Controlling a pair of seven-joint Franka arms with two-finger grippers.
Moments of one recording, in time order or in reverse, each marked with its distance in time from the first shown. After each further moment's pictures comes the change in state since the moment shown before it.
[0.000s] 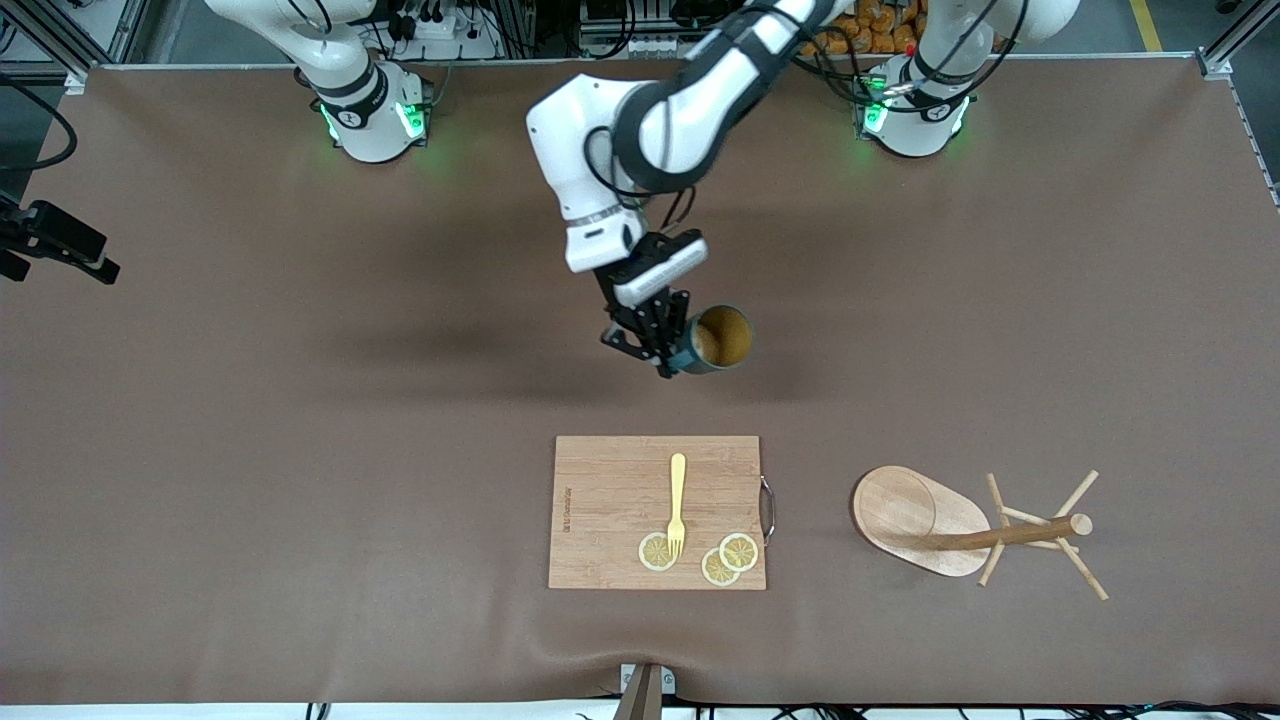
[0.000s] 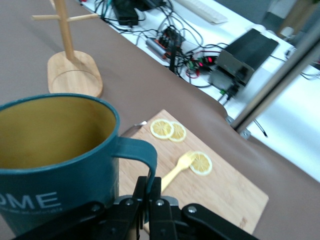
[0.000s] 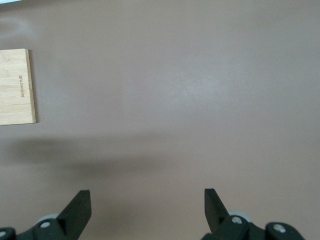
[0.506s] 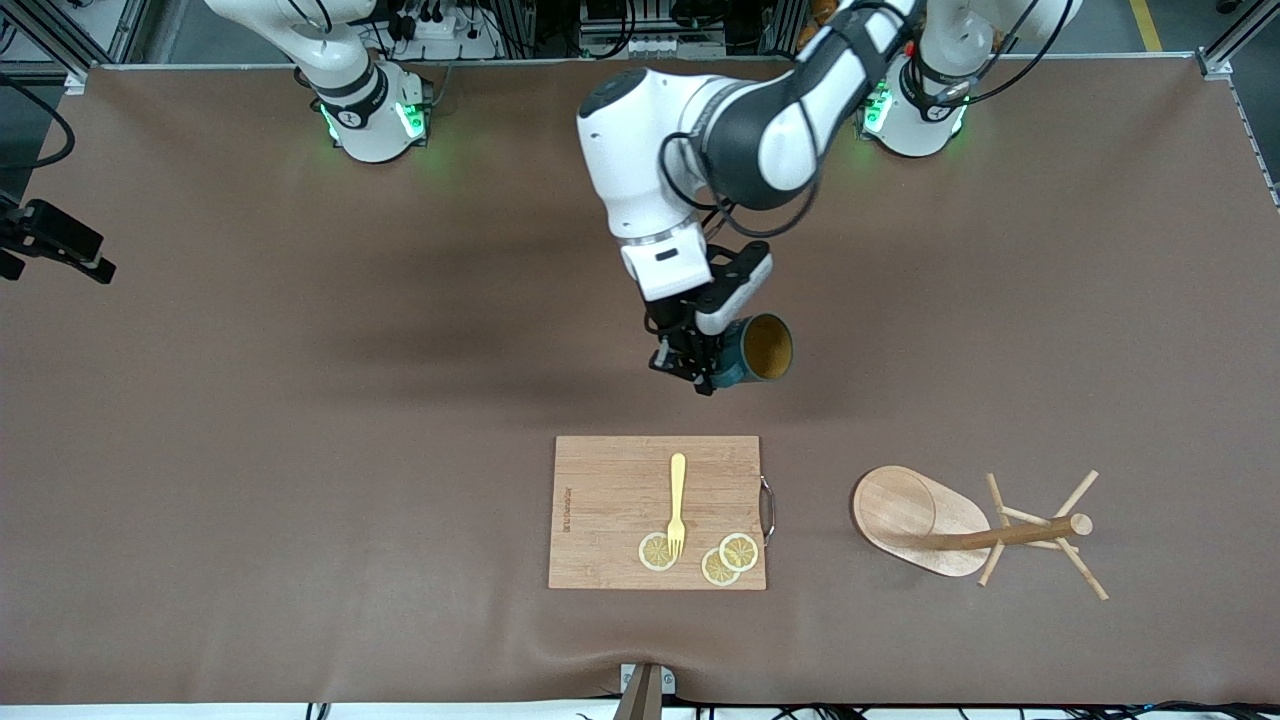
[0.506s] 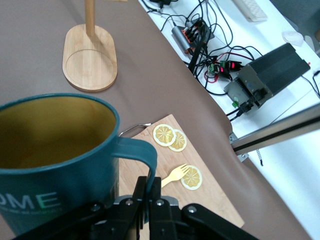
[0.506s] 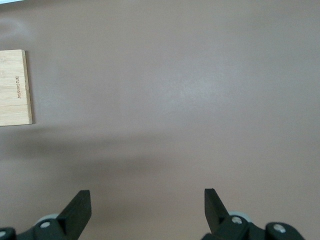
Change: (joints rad) left arm 0.122 -0.071 -0.002 0.046 -0.220 0.028 0.001; right arm 0.000 -0.002 0.000 0.003 -0.013 0.002 0.000
